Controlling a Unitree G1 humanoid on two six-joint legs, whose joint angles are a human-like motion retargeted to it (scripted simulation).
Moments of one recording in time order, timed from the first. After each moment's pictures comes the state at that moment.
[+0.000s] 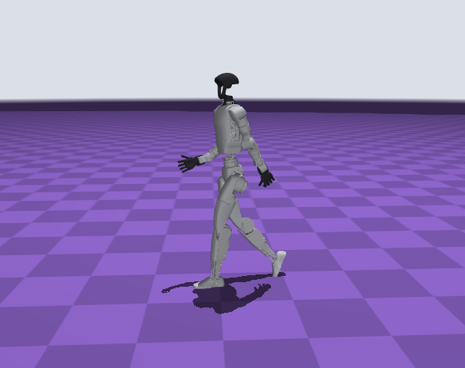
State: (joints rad) left arm 0.43 -0.04 0.63 1.70 0.86 0.05 -0.24; right arm 0.20 0.01 -0.01 0.43 0.20 -0.37 0.29; waist 0.03 -0.08 -0.14; left_leg -0.45 -0.14 0.21 0.14 0.02 0.17; right_leg 0.16 0.07 -0.04 0.35 0.41 0.18
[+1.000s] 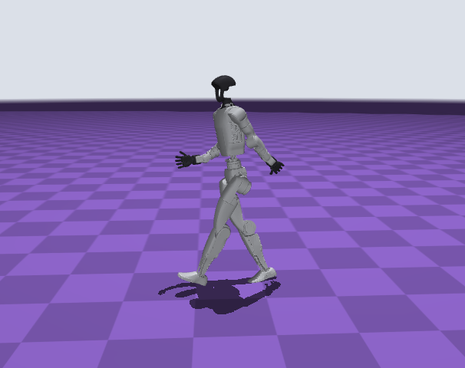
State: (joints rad) left arm 0.57 -0.10 0.58 1.70 0.95 0.15 -0.35; right arm 0.09 -0.07 -0.05 0.36 0.27 -0.45 0.39; waist -0.01 -0.06 -0.04; left_leg -0.52 -0.22 0.20 -0.07 -0.05 0.03; right_leg 0.15 0.12 -0.01 0.05 -0.18 -0.09
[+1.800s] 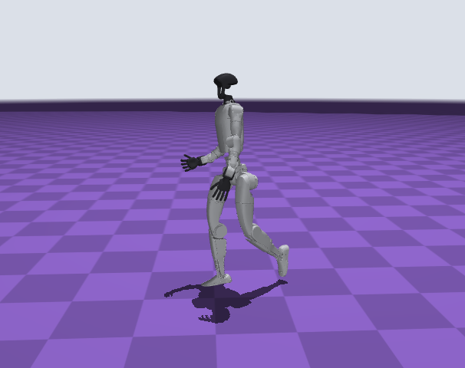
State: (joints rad) left arm -0.17 0.25 0.50 1.43 0.60 -0.24 -0.32; right arm 0.20 -0.01 -0.02 0.37 0.21 -0.35 0.40; waist -0.34 0.00 -0.15; left_leg -0.08 -0.10 0.06 0.81 0.50 0.07; right_leg -0.31 -0.20 -0.25 0.22 -0.01 -0.03
